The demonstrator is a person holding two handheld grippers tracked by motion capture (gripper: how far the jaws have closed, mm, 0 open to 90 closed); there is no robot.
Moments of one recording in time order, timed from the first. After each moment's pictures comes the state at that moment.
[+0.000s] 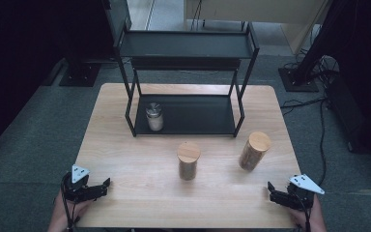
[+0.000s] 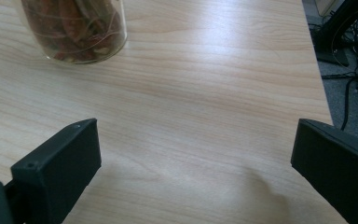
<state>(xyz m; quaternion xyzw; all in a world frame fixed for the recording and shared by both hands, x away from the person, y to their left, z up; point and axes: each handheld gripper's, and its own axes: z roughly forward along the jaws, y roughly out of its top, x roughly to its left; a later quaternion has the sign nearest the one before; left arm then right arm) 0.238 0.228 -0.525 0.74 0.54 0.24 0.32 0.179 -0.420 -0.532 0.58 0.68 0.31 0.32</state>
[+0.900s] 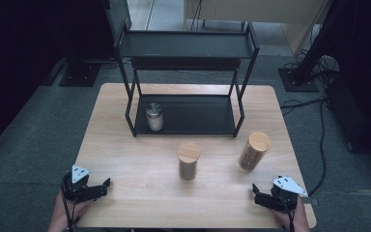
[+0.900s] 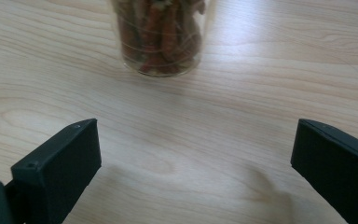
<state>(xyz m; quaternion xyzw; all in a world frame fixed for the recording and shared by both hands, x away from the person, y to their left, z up) 0.238 0.228 -0.525 0.74 0.53 0.24 0.32 0.179 -0.373 -0.533 0.56 0.70 0.33 0.30</state>
